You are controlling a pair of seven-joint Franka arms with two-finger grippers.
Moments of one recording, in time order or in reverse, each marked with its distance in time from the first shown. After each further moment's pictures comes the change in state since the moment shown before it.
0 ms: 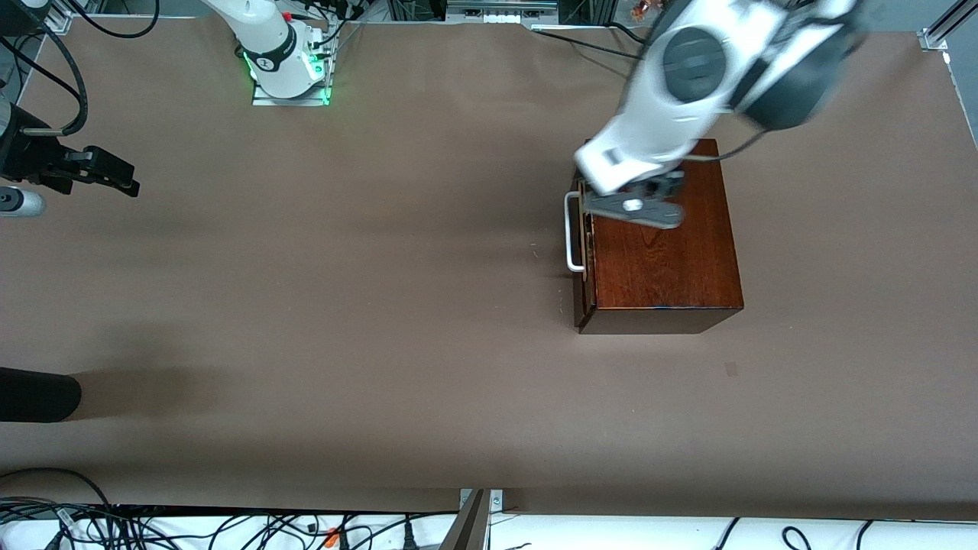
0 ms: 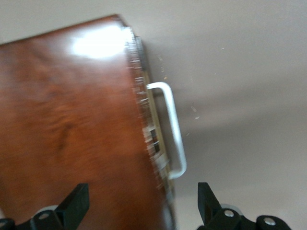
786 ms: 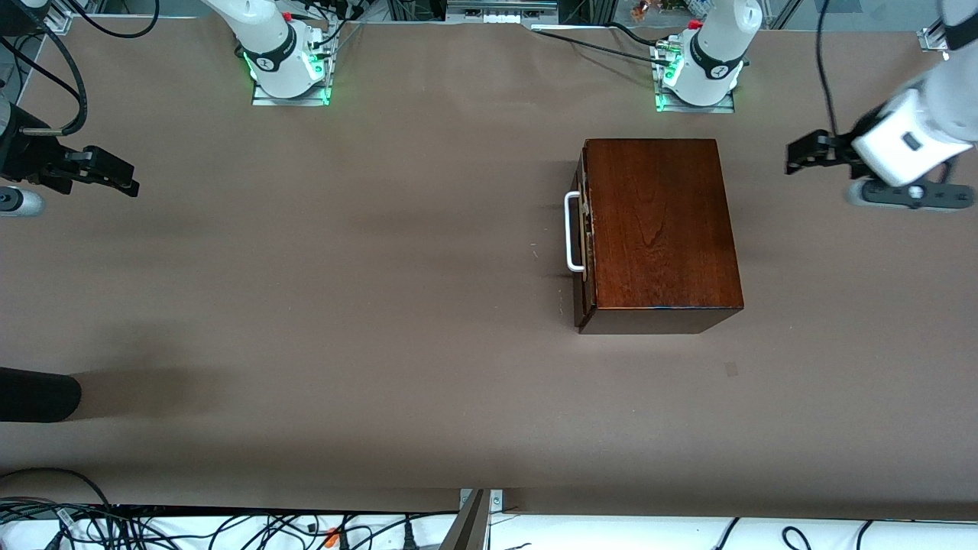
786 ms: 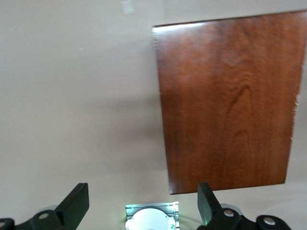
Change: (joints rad) left arm 0.216 -0.265 0.332 -0.005 -0.114 -0.309 0.479; right arm 0.000 0.000 0.000 0.000 0.000 0.000 0.000
